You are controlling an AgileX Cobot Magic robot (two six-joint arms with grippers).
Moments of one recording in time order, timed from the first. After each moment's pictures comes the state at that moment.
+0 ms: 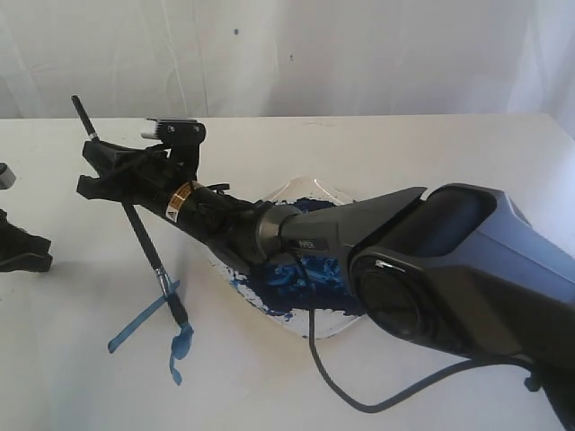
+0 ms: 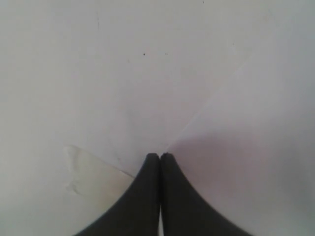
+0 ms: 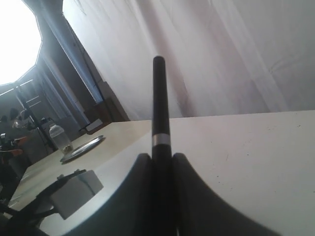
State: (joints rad) left arm 0.21 1.90 -0.97 -0.99 0.58 1.28; right arm 0.91 2.58 -1.86 -0.33 -0.88 0.74
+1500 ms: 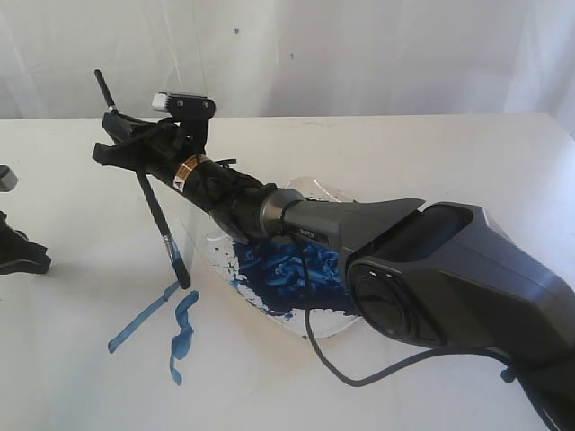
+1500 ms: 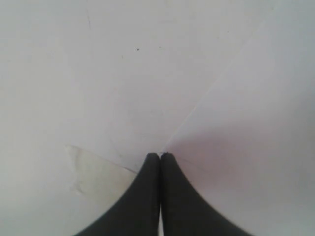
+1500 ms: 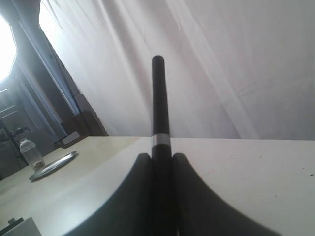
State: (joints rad) left arm 0.22 1.90 -0.97 -0.95 0.59 1.33; right arm 0.86 2.70 -2.14 -0.35 -0.73 0.77
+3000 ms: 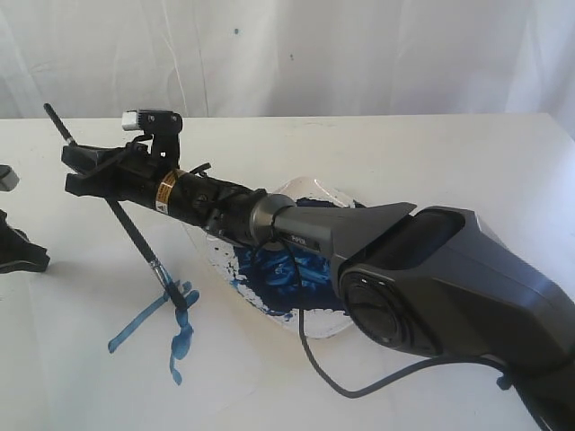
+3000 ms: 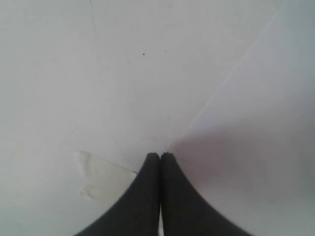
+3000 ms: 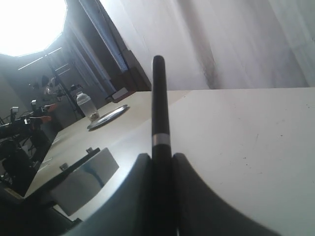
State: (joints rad) left arm 0.22 1.90 -0.97 -0.94 0.56 1.35; right arm 0.88 2.70 -2.14 -0.66 -0.76 1.04
